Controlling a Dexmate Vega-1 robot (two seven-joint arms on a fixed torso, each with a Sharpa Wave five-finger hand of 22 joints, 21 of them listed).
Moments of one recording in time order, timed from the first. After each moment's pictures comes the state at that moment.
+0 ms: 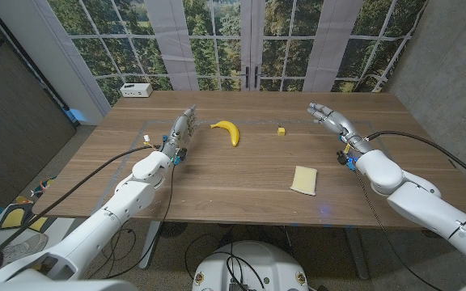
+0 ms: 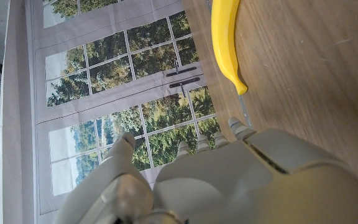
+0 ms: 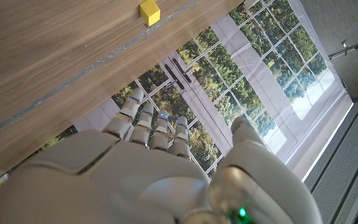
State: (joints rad) left arm 0.91 0.57 0.39 -1.45 -0.65 -0.20 -0.01; left_hand 0.11 0.09 0.46 0.02 0.19 -0.17 -0.14 0.18 0.17 -0.17 0.01 0.22 0.18 -0.17 0.06 0.20 0.17 -0.11 0.10 0.25 0.19; right arm -1.17 -0.90 -0.29 -1.89 0.21 0.09 -0.25; right_hand 0.29 0.06 0.36 -0.06 0.19 0.18 -0.07 0.20 0.18 0.17 0.06 0.20 0.19 0.17 0.06 0.23 0.20 0.26 0.11 0.28 0.17
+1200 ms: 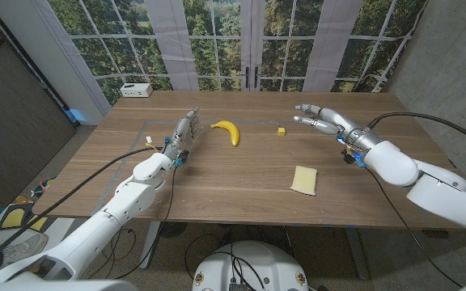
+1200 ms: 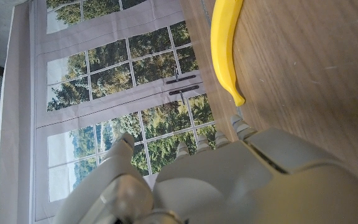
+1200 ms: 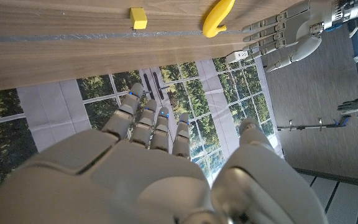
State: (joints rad) left arm 0.93 0.57 0.39 -1.47 -0.68 -0.19 -0.03; left_hand 0.10 0.09 0.46 0.01 0.19 -0.17 -0.15 0.18 0.17 -0.17 0.02 0.22 0.19 -0.16 0.07 0.19 0.17 -0.10 0.13 0.25 0.19; right arm -1.24 -1.08 -0.21 -2.09 -0.01 0.00 -0.15; right_hand 0.28 0.02 0.33 -0.06 0.20 0.24 -0.08 0.20 0.18 0.23 0.05 0.21 0.19 0.24 0.02 0.24 0.20 0.30 0.10 0.28 0.18
